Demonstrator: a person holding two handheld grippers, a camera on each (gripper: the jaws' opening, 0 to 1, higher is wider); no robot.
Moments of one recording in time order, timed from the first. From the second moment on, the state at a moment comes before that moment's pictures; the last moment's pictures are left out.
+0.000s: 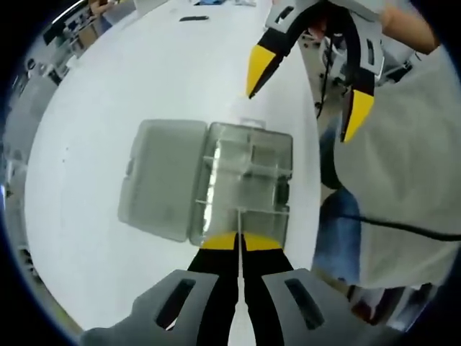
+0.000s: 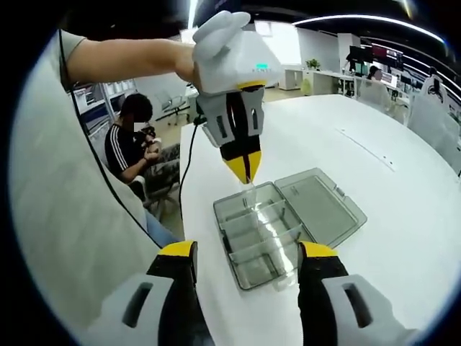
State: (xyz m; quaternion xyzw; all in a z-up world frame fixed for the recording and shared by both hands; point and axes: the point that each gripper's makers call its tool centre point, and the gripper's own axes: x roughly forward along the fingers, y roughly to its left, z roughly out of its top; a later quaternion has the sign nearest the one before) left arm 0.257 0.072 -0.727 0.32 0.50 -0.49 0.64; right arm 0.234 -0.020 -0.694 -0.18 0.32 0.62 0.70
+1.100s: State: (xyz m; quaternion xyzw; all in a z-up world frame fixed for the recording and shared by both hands) left arm 0.257 0.071 -0.745 0.31 0.51 -0.49 0.63; right arm 0.240 -0.019 -0.701 -0.17 0.33 0.62 0.70
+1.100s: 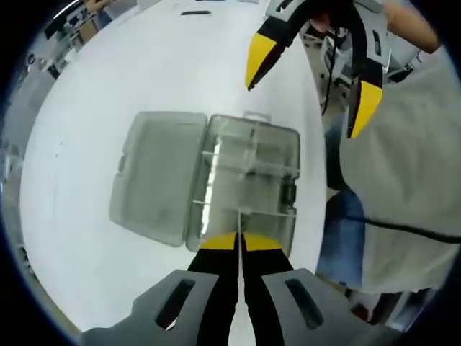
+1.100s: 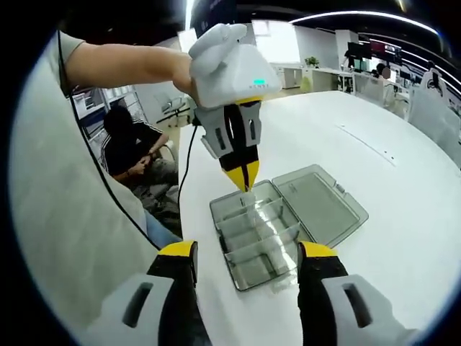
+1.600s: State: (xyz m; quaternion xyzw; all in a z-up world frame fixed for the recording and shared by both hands) left arm 0.258 0.071 -0.749 0.31 0.51 -0.49 0.64; right arm 0.241 -0.018 -0.702 -0.17 0.33 0.62 0.70
